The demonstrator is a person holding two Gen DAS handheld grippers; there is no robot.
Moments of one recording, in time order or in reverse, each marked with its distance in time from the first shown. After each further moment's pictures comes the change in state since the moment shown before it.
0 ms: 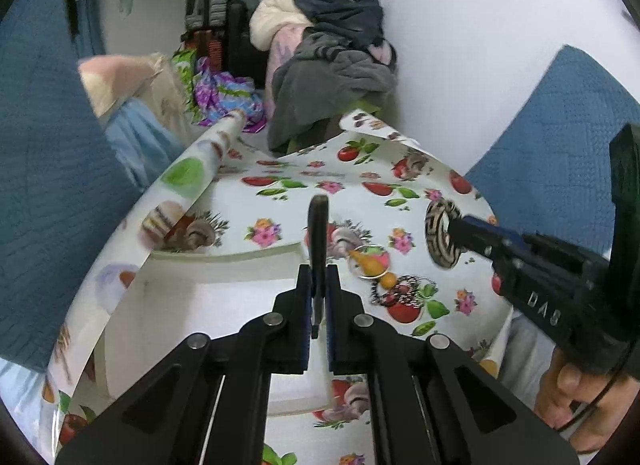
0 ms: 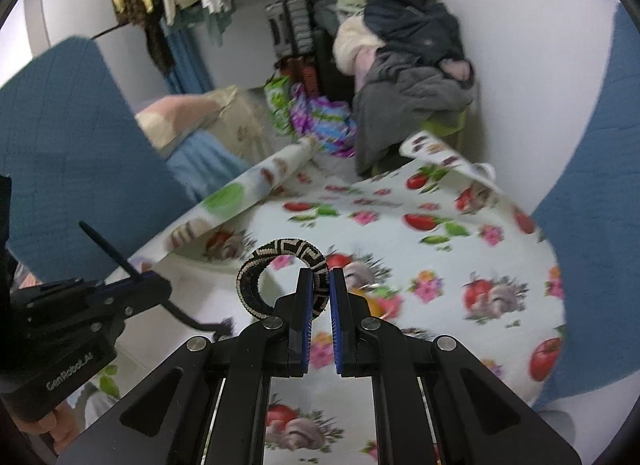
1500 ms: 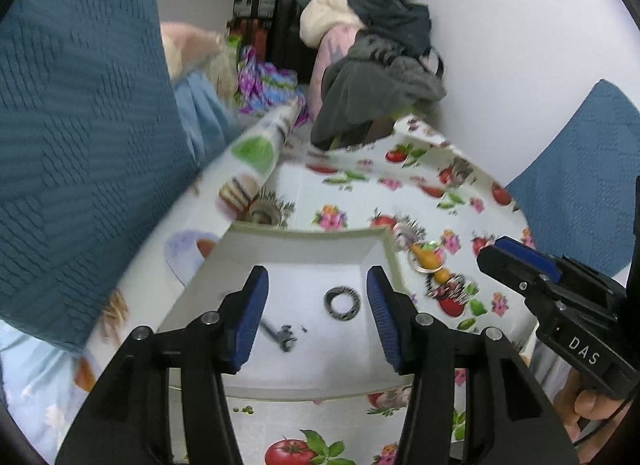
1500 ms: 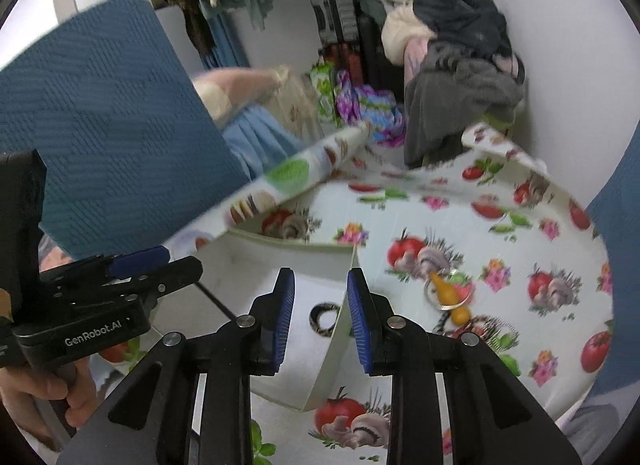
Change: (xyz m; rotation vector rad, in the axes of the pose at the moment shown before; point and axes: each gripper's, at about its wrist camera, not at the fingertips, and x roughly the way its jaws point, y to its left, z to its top) left arm -0.025 0.068 -0.018 -0.093 -0.021 0.058; right arm 0.004 0.062 -0.018 -0.058 0.001 0.110
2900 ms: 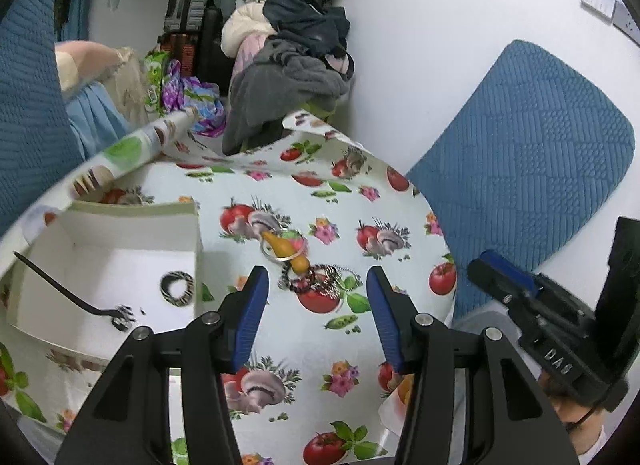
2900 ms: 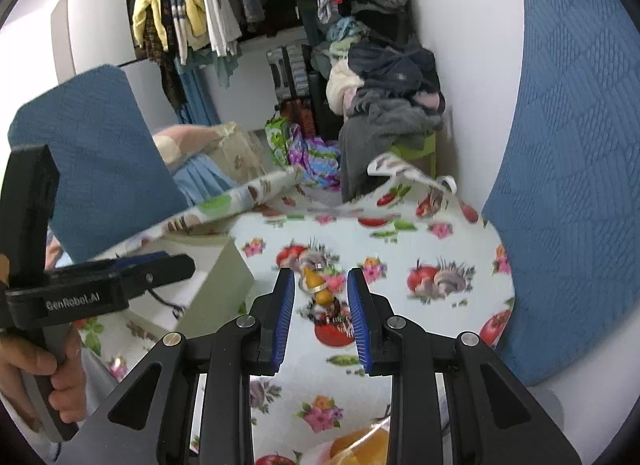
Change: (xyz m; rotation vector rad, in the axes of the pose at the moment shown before) left arm 0.019 -0.154 -0.053 0.045 -0.055 -0.206; right arm -0.103 -0.142 -0.091 0.042 -0.197 -0.084
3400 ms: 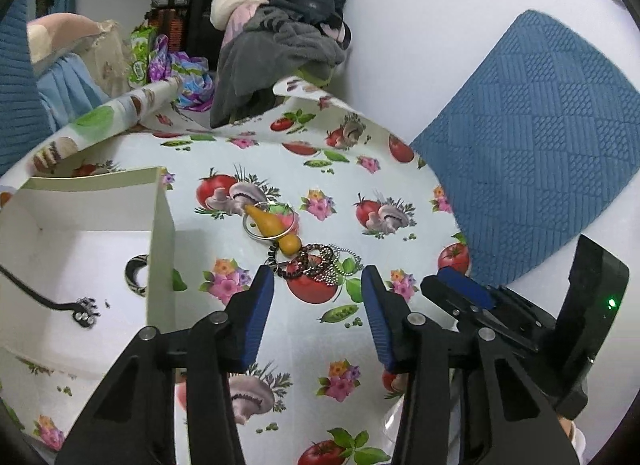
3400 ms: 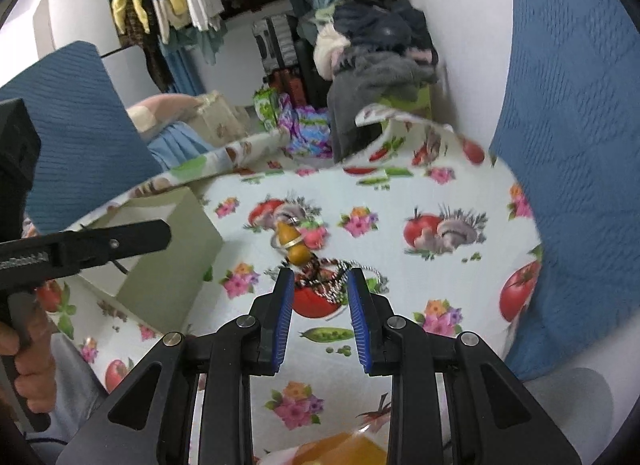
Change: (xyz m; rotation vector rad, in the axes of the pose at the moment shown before) left arm 0.060 0.001 -0.008 0.003 0.094 -0.018; right arm 0.068 -0.041 -0.047 0.063 0.097 0.002
